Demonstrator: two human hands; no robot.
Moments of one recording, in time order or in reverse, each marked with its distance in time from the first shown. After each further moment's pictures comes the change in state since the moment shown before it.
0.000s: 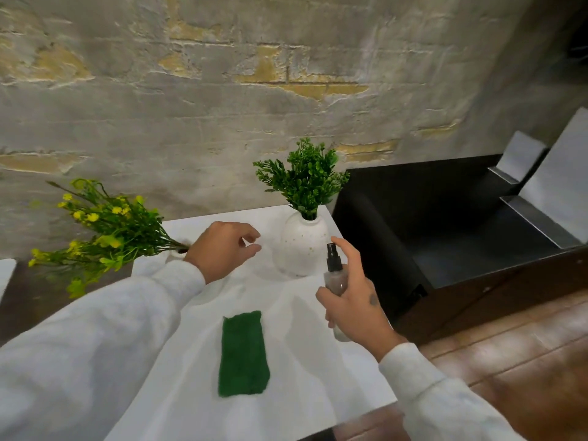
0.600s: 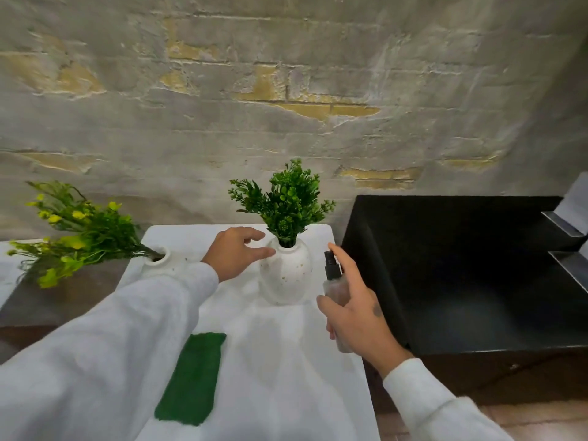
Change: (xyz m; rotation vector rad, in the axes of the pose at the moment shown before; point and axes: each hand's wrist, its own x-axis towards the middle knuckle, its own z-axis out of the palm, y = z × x) left_hand 0.067 0.068 0.052 -0.255 0.104 -0.419; right_hand 0.073 0.039 -0.099 0.090 -0.206 -0.125
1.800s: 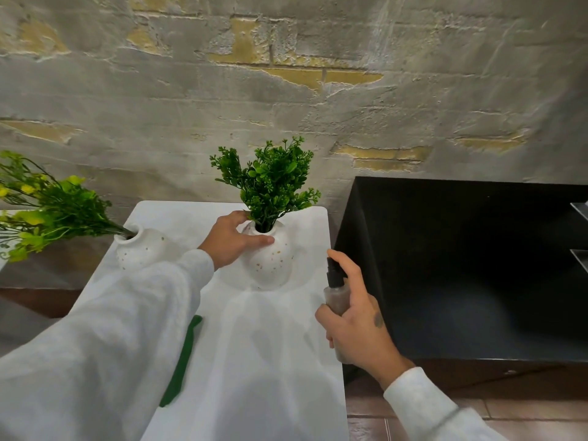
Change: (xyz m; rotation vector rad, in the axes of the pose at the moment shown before) left_hand 0.017 0.017 0.054 -0.288 0.006 -0.183; right_hand 0.005 0.055 -0.047 0.073 -0.118 0.053
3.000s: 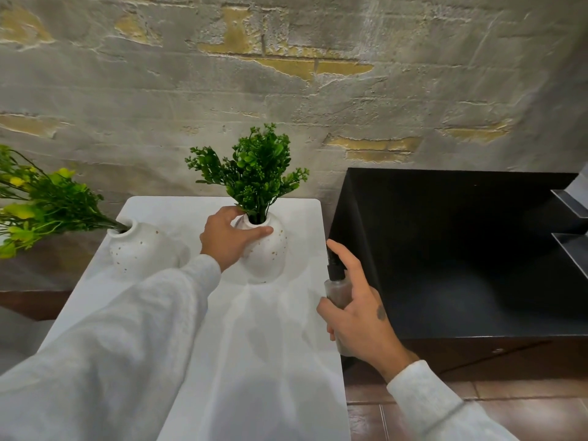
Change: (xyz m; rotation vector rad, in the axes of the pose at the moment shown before) left_hand -0.011 -0.013 0.015 0.022 0.246 0.007; right_hand -0.019 -0.007 0.001 0.015 -0.011 -0.009
